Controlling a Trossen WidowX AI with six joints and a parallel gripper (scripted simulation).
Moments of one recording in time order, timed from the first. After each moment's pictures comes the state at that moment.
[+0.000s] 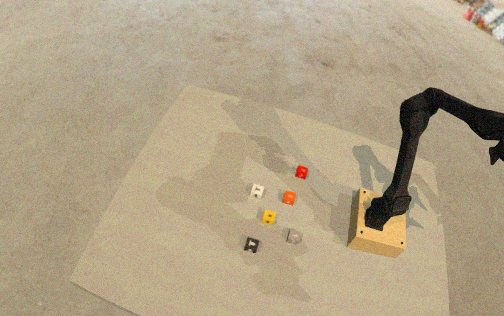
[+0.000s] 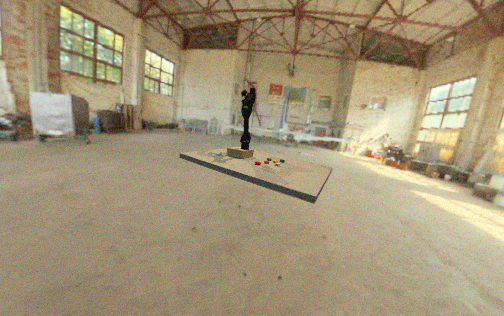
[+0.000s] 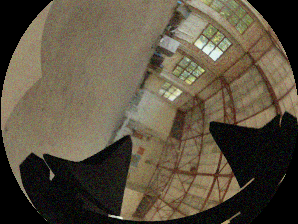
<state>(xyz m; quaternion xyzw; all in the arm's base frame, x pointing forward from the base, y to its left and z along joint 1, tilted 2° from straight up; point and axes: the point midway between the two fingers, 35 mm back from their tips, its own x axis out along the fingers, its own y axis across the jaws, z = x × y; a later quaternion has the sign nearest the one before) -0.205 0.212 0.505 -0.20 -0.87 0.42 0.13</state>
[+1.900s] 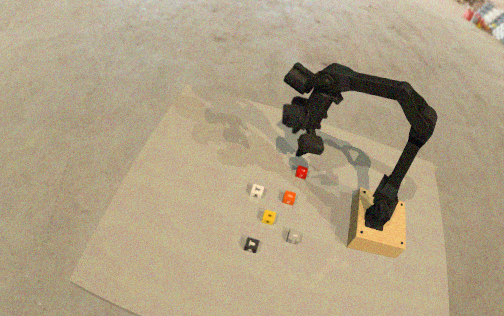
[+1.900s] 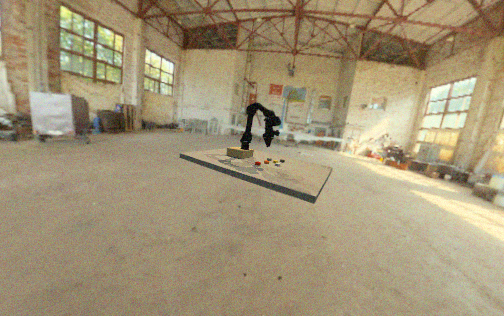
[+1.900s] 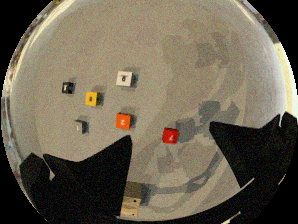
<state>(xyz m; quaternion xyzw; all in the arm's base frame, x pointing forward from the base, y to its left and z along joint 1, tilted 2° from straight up) 0.299 -0.114 0.110 0.12 -0.65 -0.10 -0.74</state>
